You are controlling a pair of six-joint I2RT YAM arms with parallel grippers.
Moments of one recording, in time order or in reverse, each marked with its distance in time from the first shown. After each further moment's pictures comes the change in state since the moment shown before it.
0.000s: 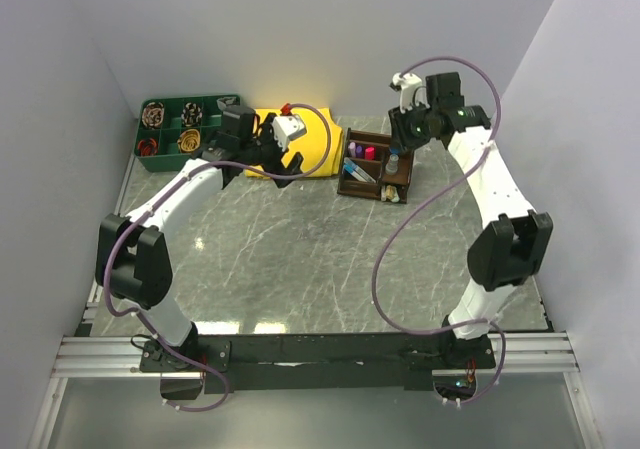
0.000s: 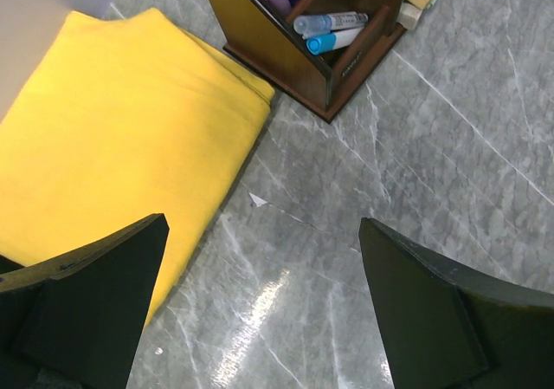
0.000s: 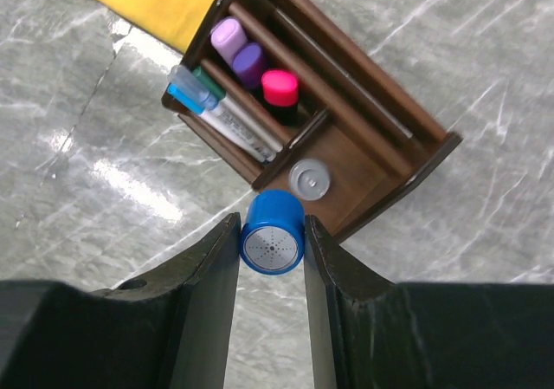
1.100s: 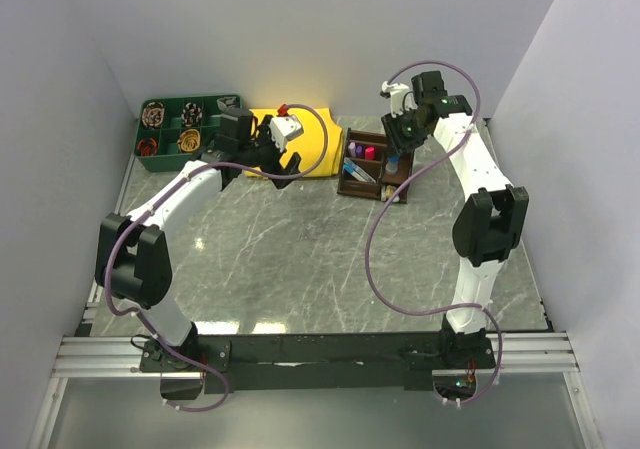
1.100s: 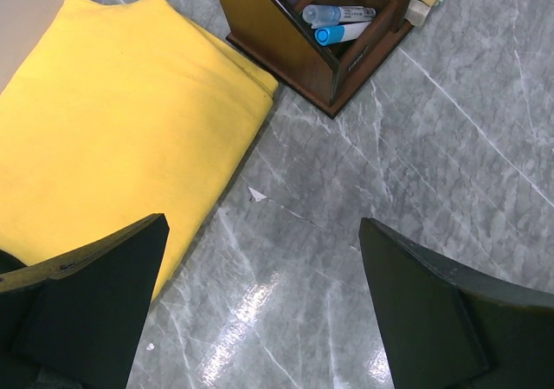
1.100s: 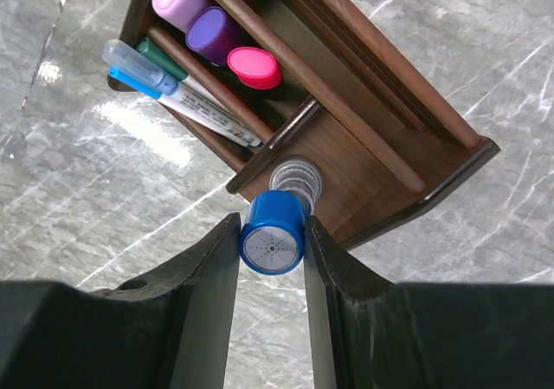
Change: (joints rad) left arm 0.014 -0.001 -0.040 0.037 0.000 -0.031; right arm 0.000 0.245 0.221 -0.174 0.033 -0.045
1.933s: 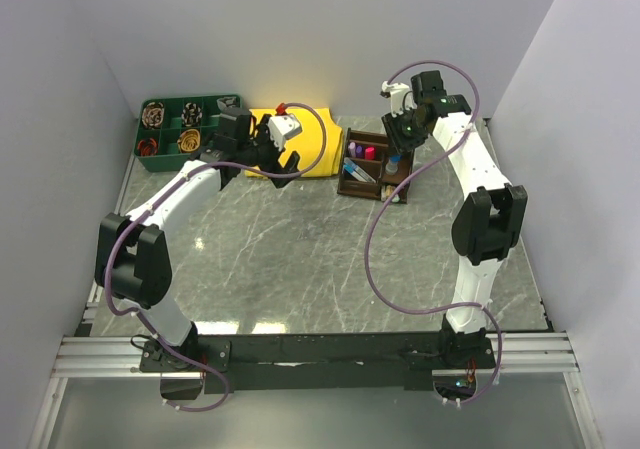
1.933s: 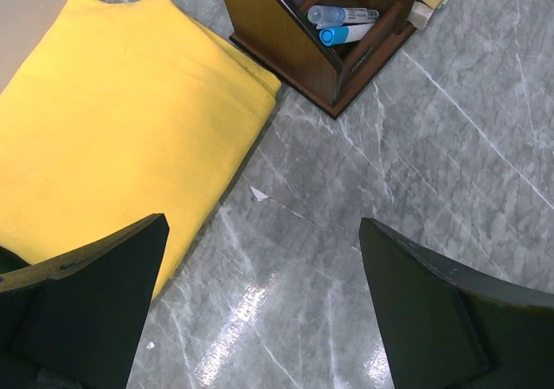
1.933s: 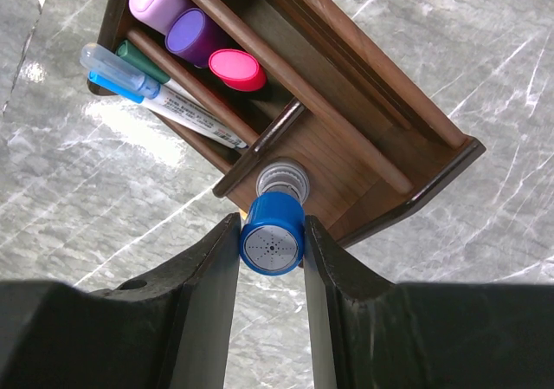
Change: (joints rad) left arm 0.008 0.000 0.000 0.004 0.004 -0.008; right arm 0.000 0.018 0.012 0.002 0.031 0.000
